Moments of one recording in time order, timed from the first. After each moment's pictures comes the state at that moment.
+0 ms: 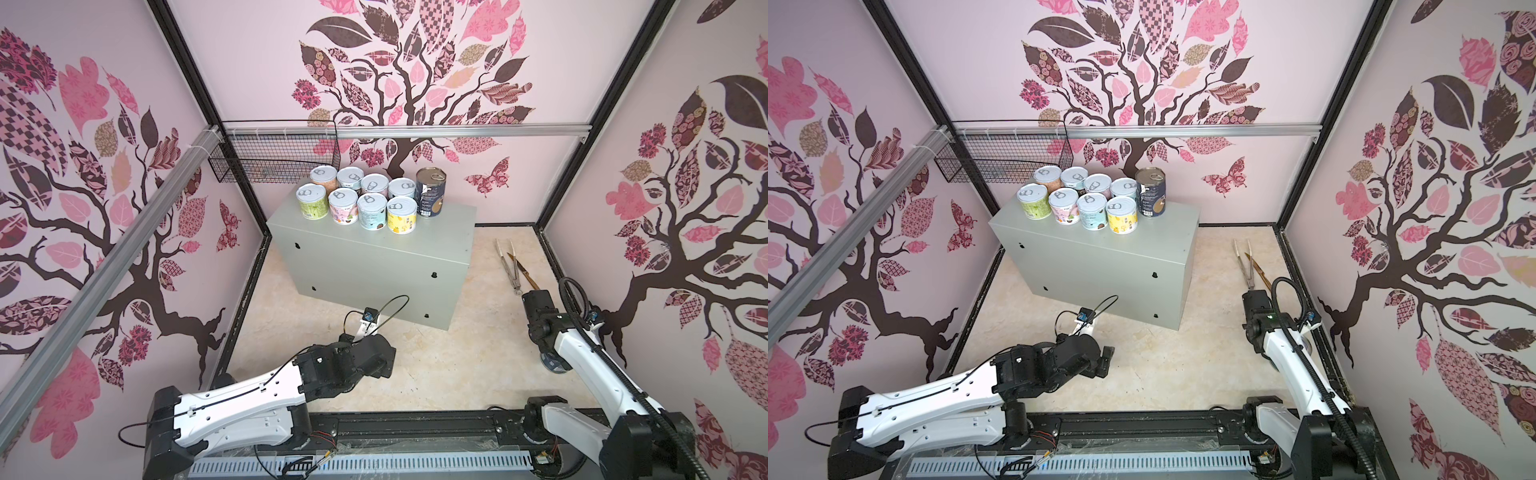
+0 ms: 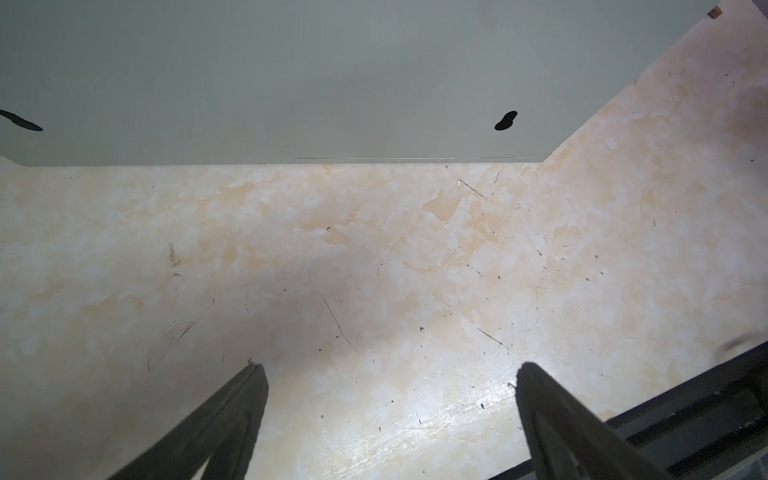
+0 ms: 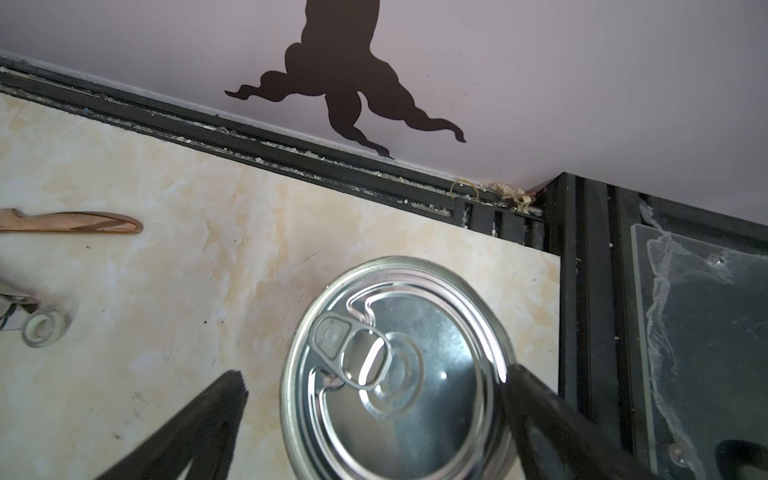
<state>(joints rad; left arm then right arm) -1.19 0.98 0.81 -0.80 -0.51 -0.71 0.03 1.06 0.68 -0.93 0.81 1.22</state>
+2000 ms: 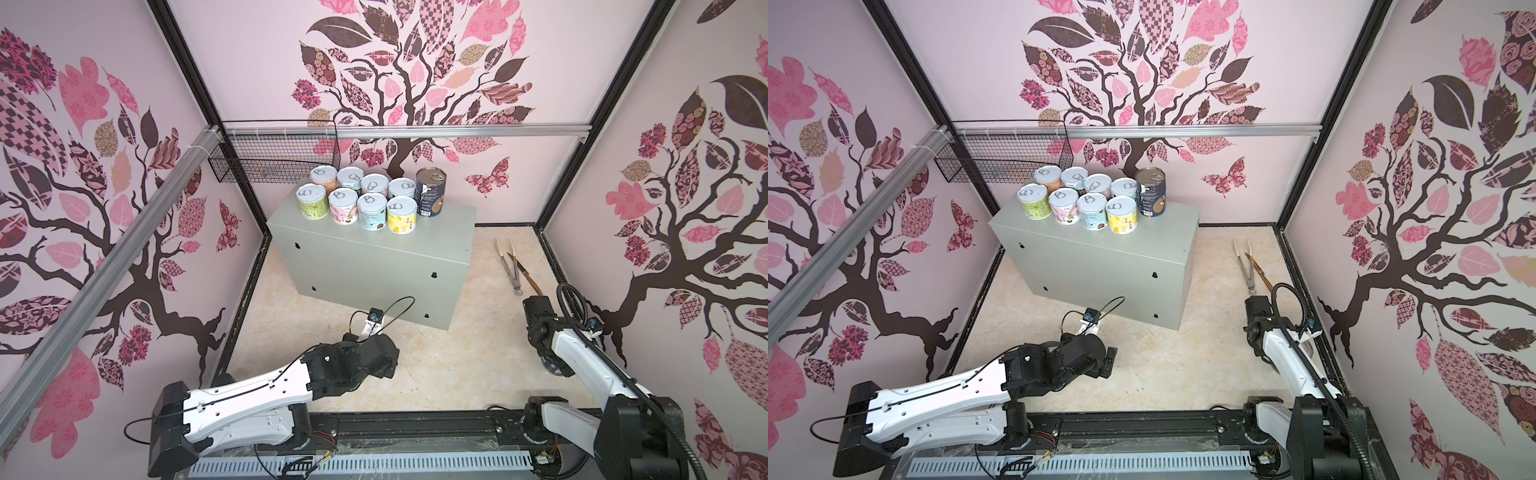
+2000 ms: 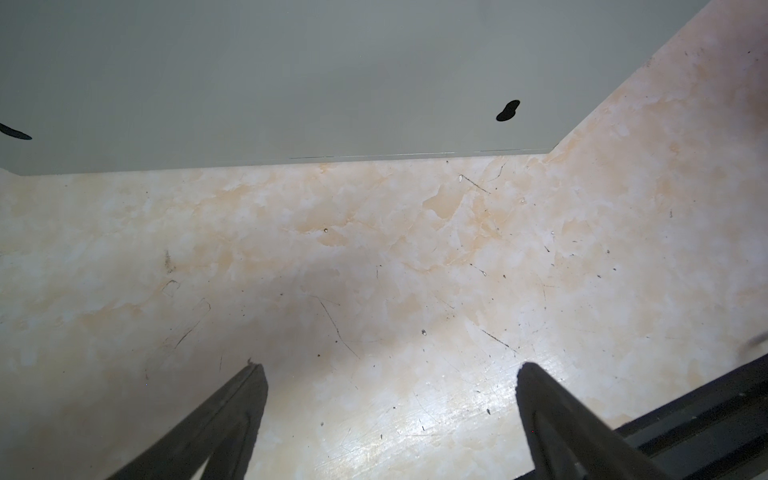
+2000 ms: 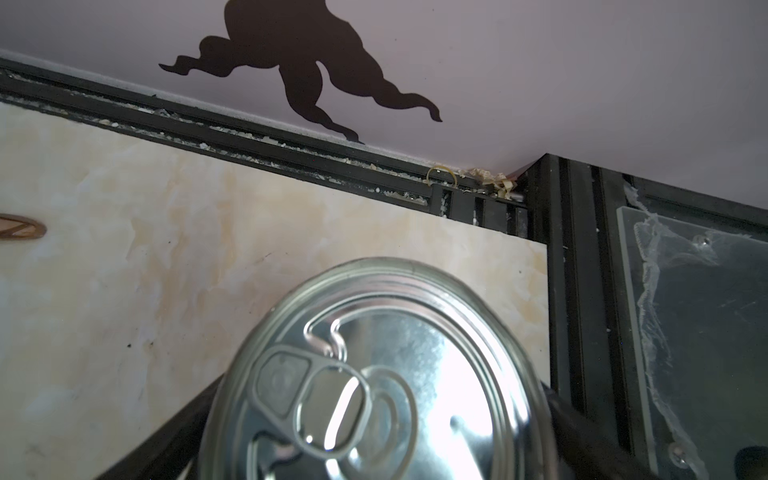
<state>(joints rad) -1.19 1.03 0.81 -0.77 -0.51 -0.68 -0.04 1.12 0.59 -0.84 0.81 1.21</state>
